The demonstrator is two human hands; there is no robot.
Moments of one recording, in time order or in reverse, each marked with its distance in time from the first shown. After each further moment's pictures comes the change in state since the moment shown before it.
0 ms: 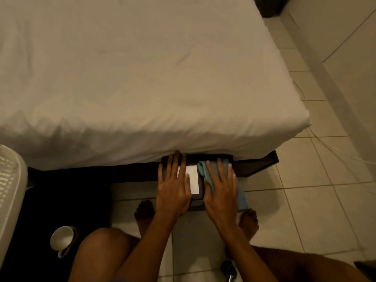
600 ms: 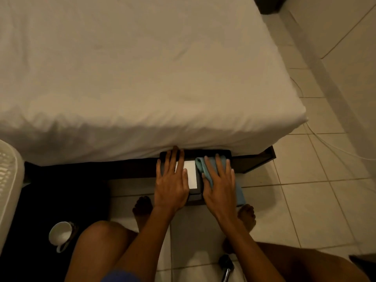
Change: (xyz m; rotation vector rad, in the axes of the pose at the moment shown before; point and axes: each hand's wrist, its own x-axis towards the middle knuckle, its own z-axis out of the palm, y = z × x) left_hand 0.001 0.002 0.000 -0.019 -0.003 0.009; right_hand 0.000 0.012 -0.002 -0.001 -0.064 -0.034
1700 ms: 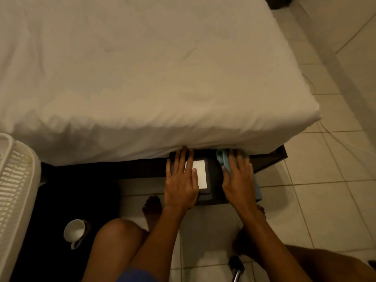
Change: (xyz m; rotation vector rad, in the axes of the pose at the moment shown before) left_hand 0.000 0.003 -0.003 -0.023 -0.003 -0.023; right_hand 0.023 0.018 -0.013 -0.085 0.030 0.070
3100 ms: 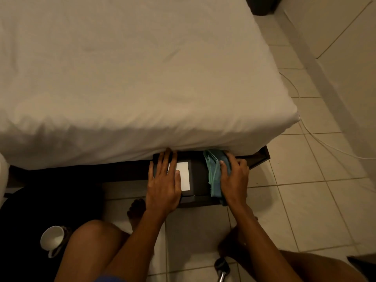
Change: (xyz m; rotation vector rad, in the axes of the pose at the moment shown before) left_hand 0.000 0.000 0.003 0.001 0.018 0.015; right_hand 0.018 0.019 -0.017 0.309 0.135 0.234
